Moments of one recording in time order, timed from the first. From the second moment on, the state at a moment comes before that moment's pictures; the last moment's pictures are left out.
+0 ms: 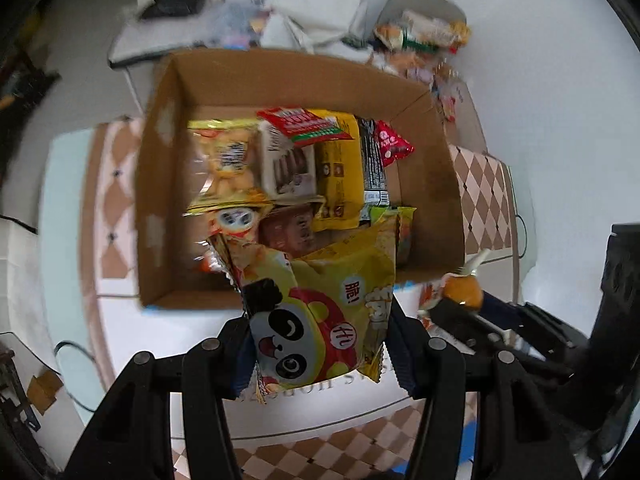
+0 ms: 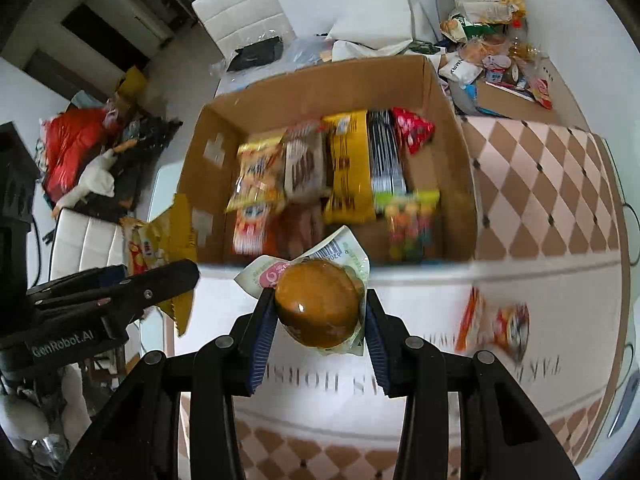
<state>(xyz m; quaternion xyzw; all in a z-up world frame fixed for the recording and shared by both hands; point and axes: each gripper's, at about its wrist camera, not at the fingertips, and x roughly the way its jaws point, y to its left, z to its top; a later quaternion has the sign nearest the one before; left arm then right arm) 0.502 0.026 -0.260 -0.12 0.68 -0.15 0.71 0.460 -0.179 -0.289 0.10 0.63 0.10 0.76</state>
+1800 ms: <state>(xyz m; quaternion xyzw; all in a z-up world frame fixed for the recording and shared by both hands) 0.419 0.037 -0.197 -0.02 0.53 -0.03 0.85 0.417 -0.201 -0.256 0.03 0.57 0.02 0.82</state>
